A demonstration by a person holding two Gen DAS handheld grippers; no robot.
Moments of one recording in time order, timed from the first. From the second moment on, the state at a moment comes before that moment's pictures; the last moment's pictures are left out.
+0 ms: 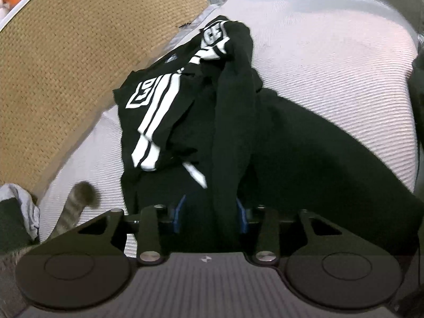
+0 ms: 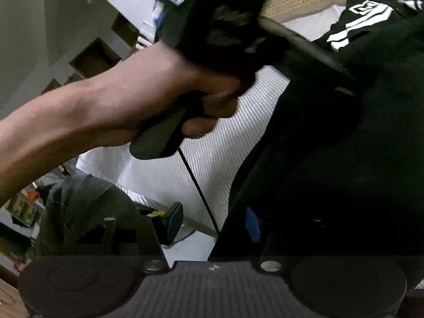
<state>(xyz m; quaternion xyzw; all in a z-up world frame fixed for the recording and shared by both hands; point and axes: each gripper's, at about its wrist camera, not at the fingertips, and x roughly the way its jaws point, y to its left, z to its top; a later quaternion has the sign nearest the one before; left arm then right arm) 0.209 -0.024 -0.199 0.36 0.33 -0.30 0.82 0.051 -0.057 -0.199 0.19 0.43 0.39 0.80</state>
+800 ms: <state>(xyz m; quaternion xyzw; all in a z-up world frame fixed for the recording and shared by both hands) 0.201 0.009 -0.195 0.39 0.35 -0.29 0.80 0.041 -0.046 -0.215 0.17 0.46 0.43 0.76</state>
